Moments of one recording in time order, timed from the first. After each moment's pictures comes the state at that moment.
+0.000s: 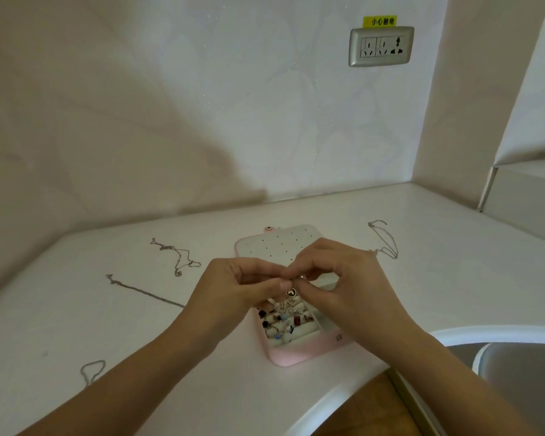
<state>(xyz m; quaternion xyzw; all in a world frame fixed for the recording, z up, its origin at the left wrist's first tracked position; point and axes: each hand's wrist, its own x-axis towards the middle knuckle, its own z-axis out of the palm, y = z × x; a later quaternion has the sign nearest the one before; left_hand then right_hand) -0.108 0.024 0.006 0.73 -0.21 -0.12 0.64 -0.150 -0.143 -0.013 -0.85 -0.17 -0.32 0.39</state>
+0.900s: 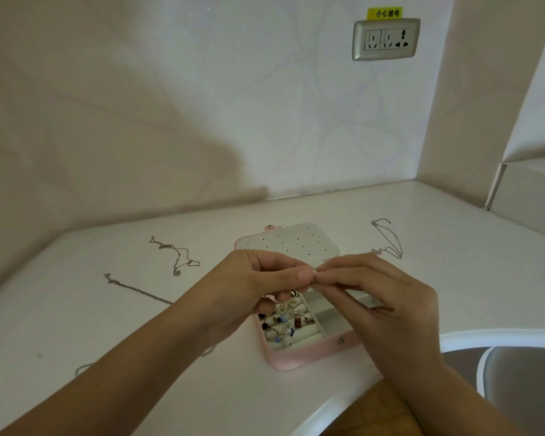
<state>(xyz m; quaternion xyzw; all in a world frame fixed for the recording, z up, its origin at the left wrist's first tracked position) -0.105 0.011 0.023 0.70 -0.22 -0.26 0.63 -0.163 -0.151 -0.037 -0.76 -0.19 -0.52 0.34</state>
